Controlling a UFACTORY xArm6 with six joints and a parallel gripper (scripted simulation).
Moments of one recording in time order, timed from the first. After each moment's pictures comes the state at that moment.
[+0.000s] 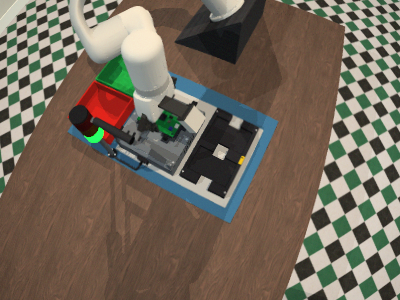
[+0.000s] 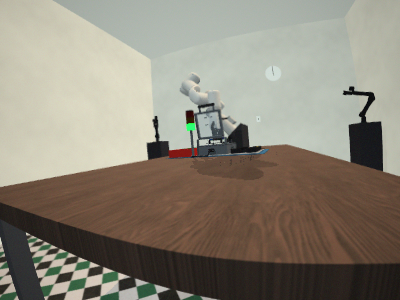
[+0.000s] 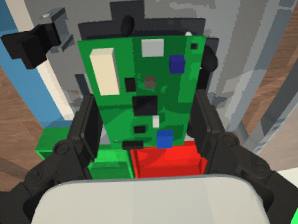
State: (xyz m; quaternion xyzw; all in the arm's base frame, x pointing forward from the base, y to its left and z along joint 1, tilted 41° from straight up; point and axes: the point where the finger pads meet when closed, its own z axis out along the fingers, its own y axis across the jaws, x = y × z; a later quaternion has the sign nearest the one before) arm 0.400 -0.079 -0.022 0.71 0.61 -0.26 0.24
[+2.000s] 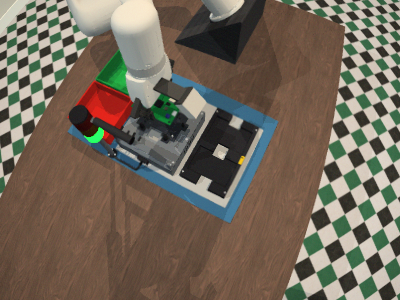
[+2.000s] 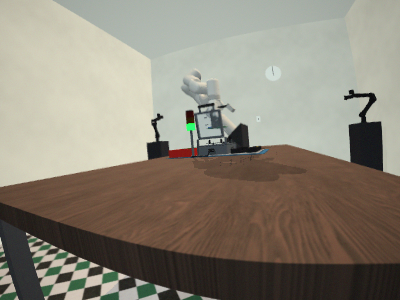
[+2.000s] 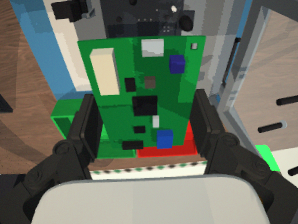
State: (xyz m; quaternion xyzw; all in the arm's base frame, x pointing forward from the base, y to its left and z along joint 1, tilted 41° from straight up) arm 0.406 -0.032 0.032 0.71 0.61 -0.26 0.24
